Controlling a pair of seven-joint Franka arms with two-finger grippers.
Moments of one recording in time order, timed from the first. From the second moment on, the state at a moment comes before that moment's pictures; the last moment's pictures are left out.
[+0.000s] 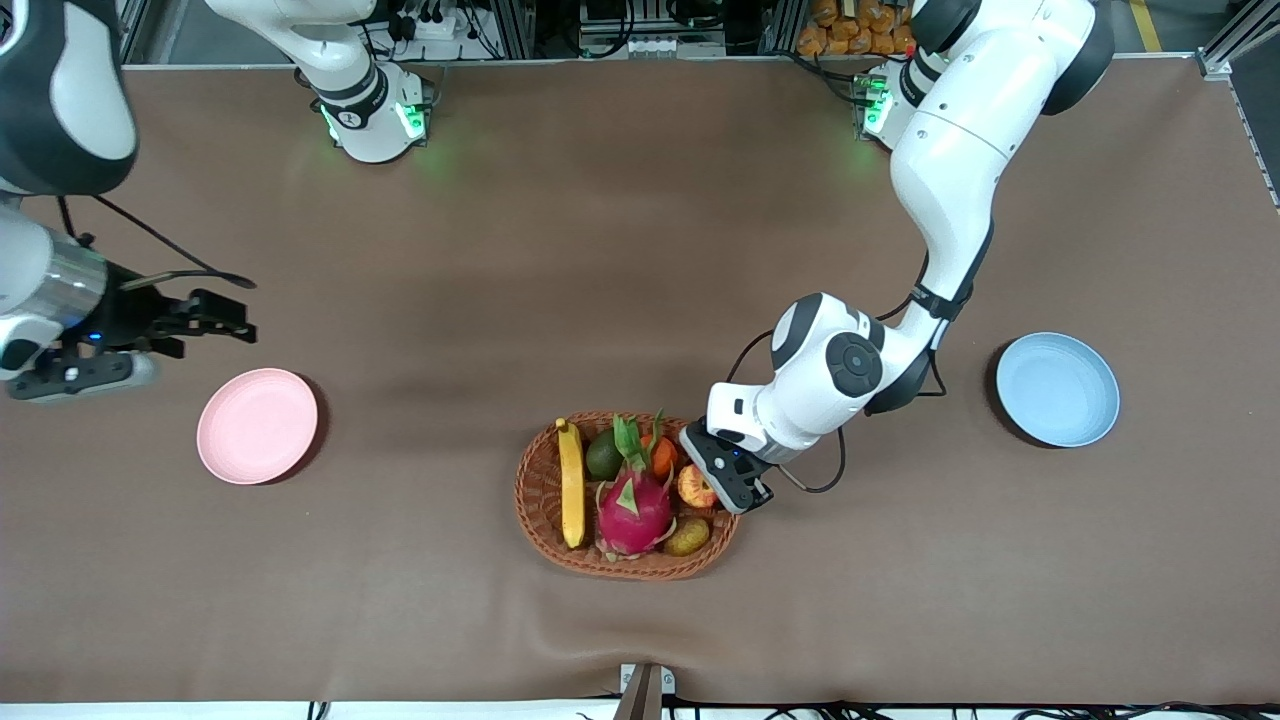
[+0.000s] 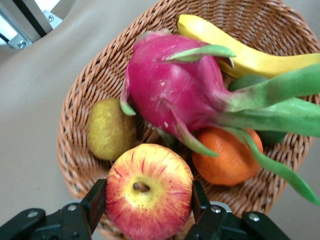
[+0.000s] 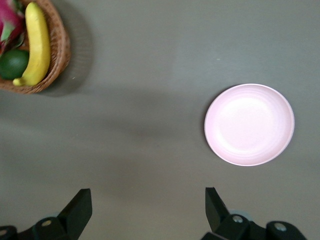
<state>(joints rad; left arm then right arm) -0.30 0.84 -0.28 -1.38 -0.11 2.54 0.60 0.02 0.16 0.03 -1.62 0.13 1.68 -0.16</state>
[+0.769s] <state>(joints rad) -0.11 0.59 -0.28 -1.66 -0.11 2.45 0.53 0.15 0.34 0.03 -1.63 0.17 1.89 -0.16</state>
